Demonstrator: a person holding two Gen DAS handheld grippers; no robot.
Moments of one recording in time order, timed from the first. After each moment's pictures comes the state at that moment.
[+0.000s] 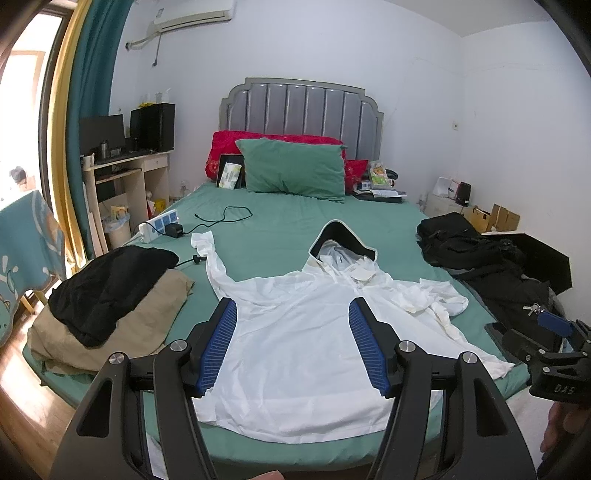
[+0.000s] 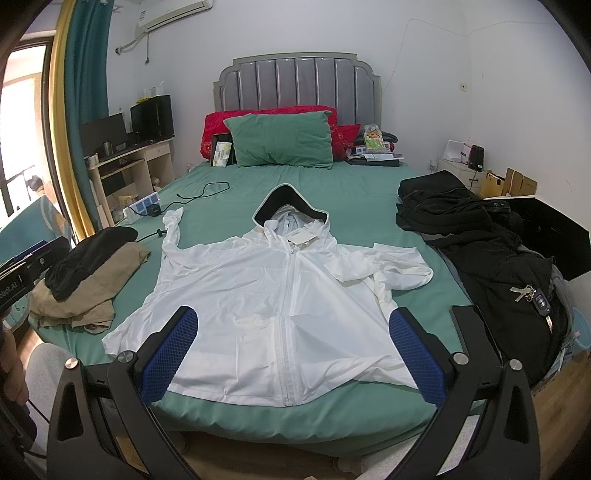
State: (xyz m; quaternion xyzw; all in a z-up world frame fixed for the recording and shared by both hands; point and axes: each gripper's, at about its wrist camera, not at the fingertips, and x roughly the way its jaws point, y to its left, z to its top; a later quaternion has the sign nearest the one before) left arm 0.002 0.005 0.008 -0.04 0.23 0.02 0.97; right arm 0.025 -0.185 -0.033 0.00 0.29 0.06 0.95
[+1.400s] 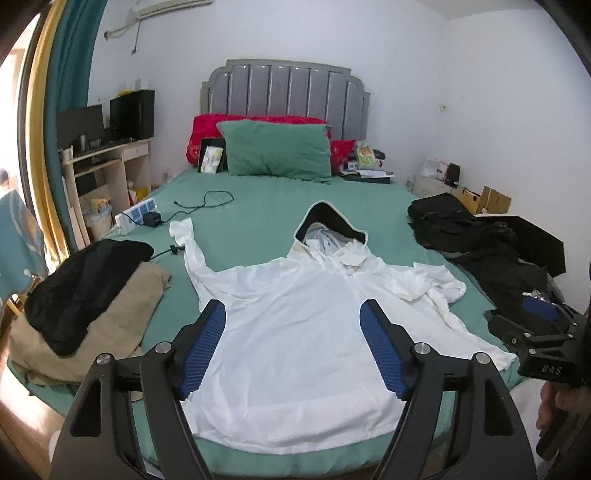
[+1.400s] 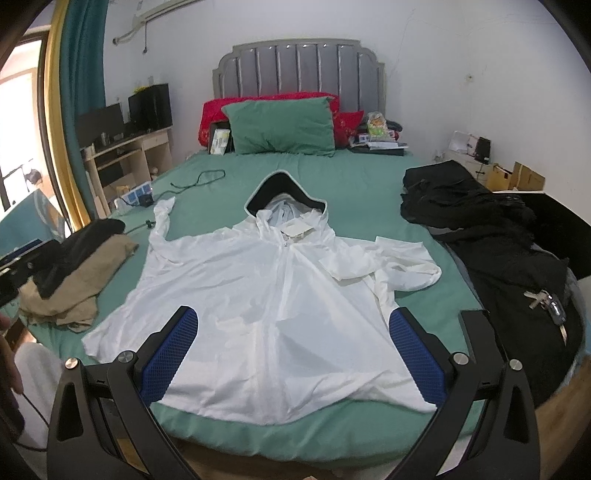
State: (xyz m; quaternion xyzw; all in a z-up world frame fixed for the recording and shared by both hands) left arm 0.048 -0.003 -0.011 -0.03 0.26 -0.01 0.96; right arm 0.082 -0.203 -0.054 -0.01 0.31 0.07 0.95
